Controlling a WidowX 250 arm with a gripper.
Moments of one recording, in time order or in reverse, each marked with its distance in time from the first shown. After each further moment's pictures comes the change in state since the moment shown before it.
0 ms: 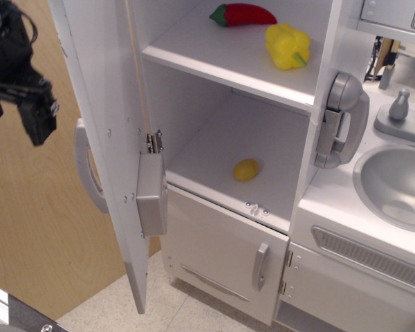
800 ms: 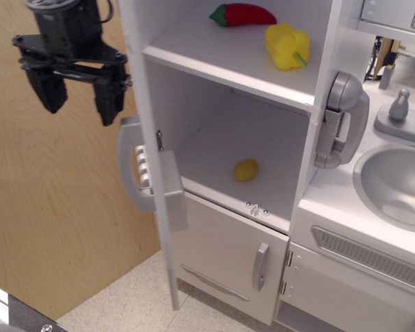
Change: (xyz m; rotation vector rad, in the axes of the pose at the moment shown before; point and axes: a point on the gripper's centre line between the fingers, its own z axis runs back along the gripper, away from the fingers) arm 0.033 -0.052 0.006 -0.059 0.042 0.038
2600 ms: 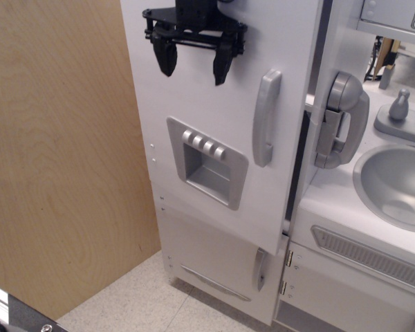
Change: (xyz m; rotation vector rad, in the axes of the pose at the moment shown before) arm 0.104 -0.070 -0.023 0.015 -0.074 0.059
